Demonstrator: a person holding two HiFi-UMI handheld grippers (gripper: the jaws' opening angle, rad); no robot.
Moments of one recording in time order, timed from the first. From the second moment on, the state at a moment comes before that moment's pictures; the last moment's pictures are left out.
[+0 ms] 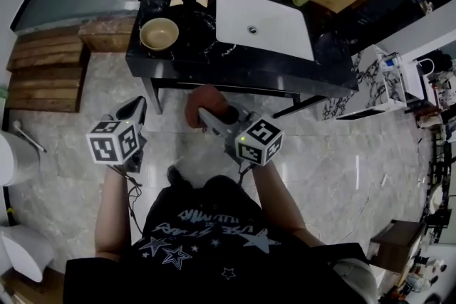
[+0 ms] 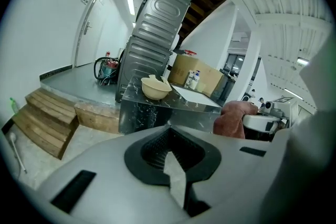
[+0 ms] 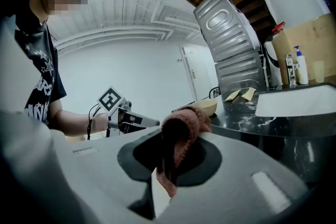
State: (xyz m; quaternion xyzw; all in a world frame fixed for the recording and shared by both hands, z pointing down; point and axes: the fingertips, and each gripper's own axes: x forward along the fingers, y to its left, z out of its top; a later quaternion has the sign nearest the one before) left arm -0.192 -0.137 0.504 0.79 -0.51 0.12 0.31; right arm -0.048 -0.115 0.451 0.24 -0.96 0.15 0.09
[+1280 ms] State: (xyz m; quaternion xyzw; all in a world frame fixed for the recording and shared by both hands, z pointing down) left arm 0.009 0.076 0.462 0.78 -0.56 0.09 0.26; right arm 0.130 0.069 0.448 0.17 -0.97 0.13 0.08
